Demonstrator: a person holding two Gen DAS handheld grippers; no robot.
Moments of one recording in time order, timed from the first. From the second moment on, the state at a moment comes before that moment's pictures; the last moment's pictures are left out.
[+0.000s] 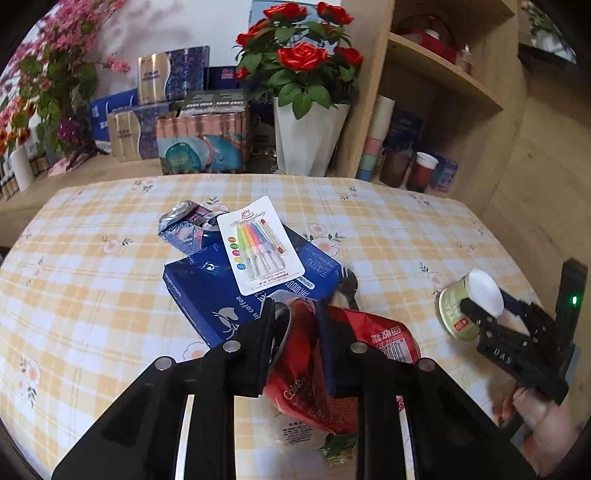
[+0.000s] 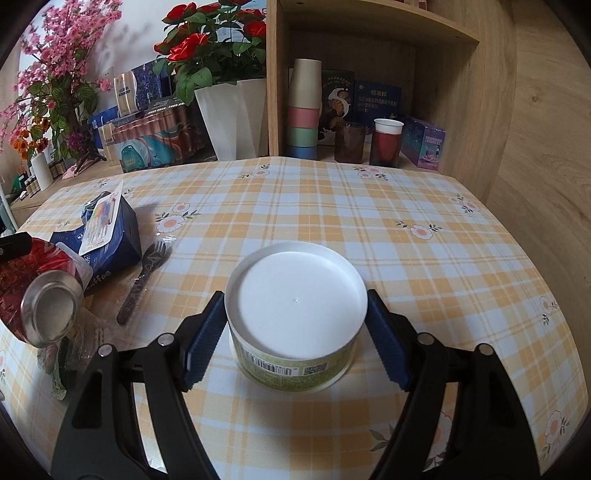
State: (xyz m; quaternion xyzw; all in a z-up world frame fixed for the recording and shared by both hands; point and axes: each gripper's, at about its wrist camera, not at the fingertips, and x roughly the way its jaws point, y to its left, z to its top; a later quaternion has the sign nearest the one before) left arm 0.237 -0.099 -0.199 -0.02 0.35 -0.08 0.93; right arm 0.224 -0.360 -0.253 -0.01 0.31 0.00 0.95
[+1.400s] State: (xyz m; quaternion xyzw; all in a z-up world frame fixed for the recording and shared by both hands) left arm 0.108 0.008 -0.111 -0.02 0.28 -0.06 0.96; right arm 0.084 -0.259 -0.179 0.00 0.28 0.11 0.95
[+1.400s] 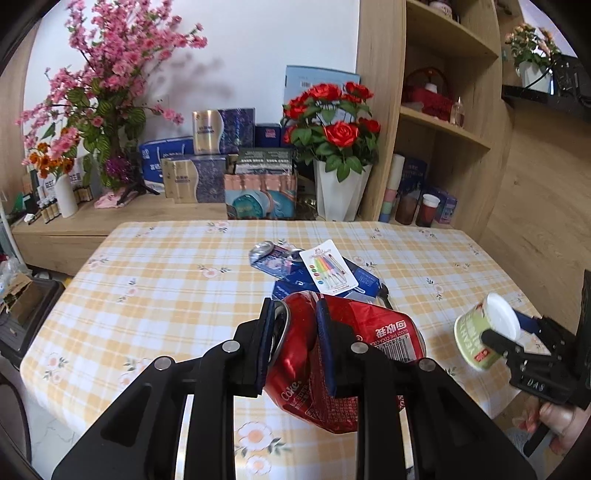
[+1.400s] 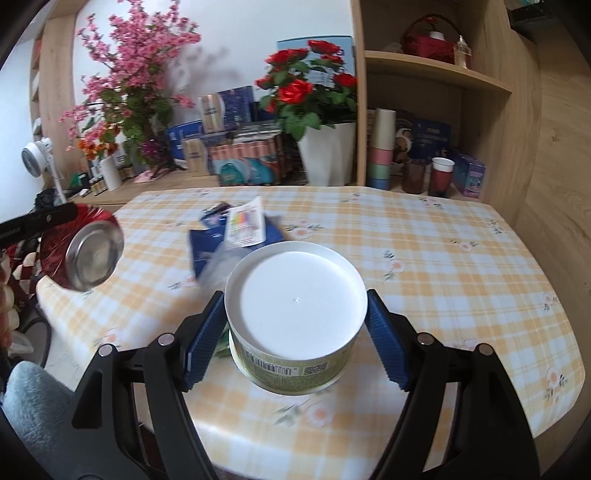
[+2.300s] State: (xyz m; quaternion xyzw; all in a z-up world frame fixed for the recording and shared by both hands) left arm -0.007 0.075 -0.094 -0.05 0.25 -0.04 0.97; right arm -0.022 -0.176 -0.186 -0.02 0.29 0.21 0.93
